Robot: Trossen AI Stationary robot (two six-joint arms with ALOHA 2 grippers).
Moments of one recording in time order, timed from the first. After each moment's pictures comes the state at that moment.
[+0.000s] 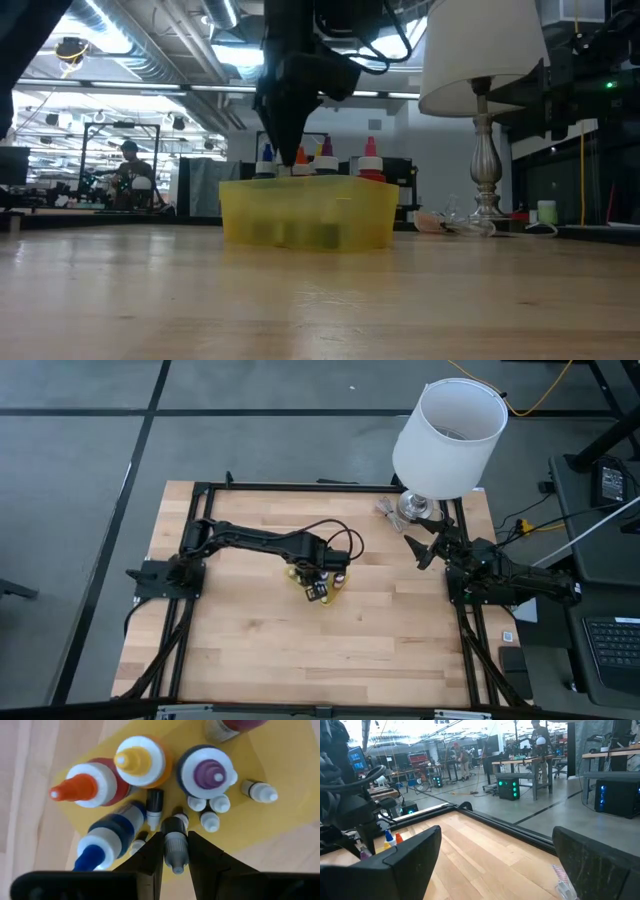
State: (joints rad) left arm -0.02 2.05 1.77 -1.23 -0.14 -0.43; right arm -0.17 0.00 0.01 0.08 0.43 0.12
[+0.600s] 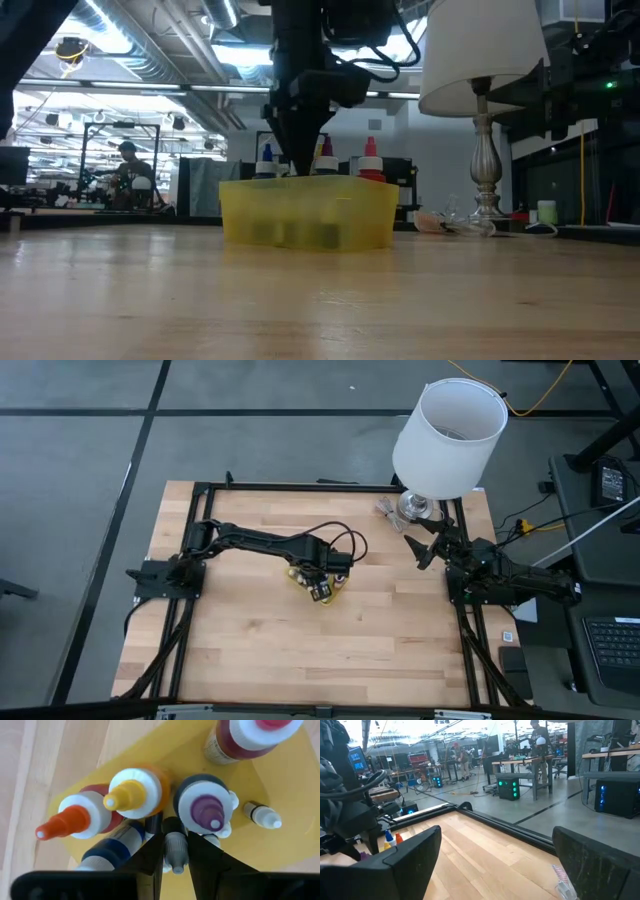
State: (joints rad) left arm -0.02 2.08 1.77 -1.16 -0.18 -0.43; right arm -0.17 0.00 0.01 0.08 0.43 0.12
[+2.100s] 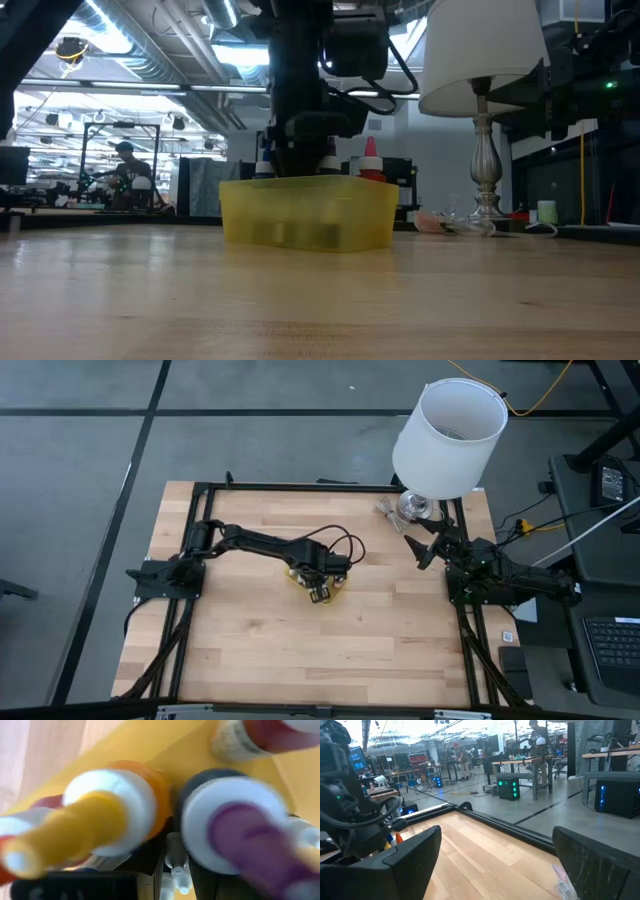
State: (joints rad) left arm 0.00 2.09 1.64 -1.00 -0.17 -0.39; right arm -0.17 0.00 0.01 0.08 0.43 0.12
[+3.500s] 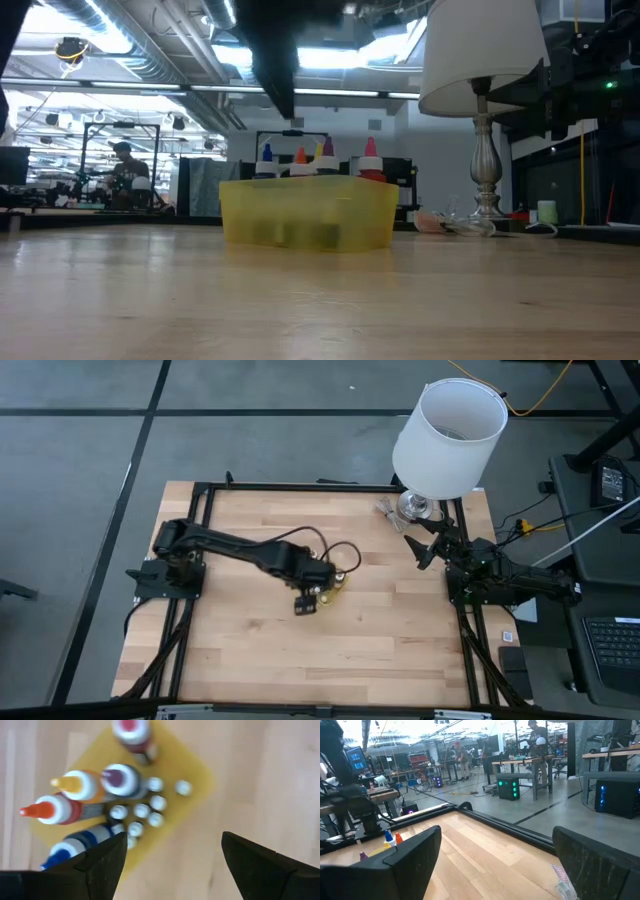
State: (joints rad) left arm -0.13 1.86 1.64 -1.06 -0.13 -0.27; right arm -0.17 0.00 0.01 0.08 0.43 0.12
